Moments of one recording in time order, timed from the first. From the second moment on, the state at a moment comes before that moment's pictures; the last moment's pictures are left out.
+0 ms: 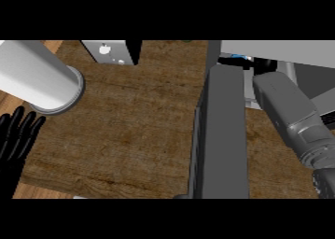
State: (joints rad) left arm 0.17 0.08 0.21 -2.01 0.25 -0.44 -0.06; right arm -1.16 -0.24 -0.20 -0.07 0.16 -0.64 -0.59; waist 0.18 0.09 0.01
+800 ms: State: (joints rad) left arm 0.15 0.04 0.13 -2.01 0.17 -0.41 -0.06; right arm -1.11 -0.25 -0.25 -0.07 0.12 -0.51 -0.63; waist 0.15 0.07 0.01
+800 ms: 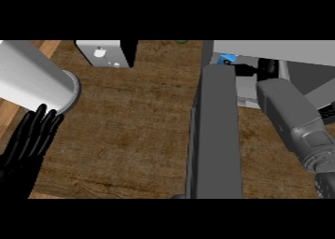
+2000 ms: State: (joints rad) left arm 0.19 0.00 -0.02 -1.97 0.08 -0.38 -0.10; right arm -0.96 -0.21 -0.31 -0.10 0.06 -0.30 -0.80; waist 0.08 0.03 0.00
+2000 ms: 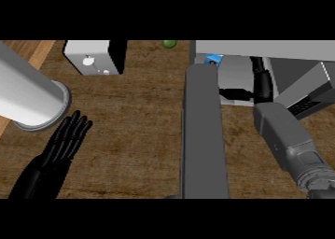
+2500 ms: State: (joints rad) left arm 0.10 0.03 -0.08 -1.82 0.04 -0.43 -0.12; right arm -0.83 -0.16 -0.33 -0.13 0.03 -0.14 -0.92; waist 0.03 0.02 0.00
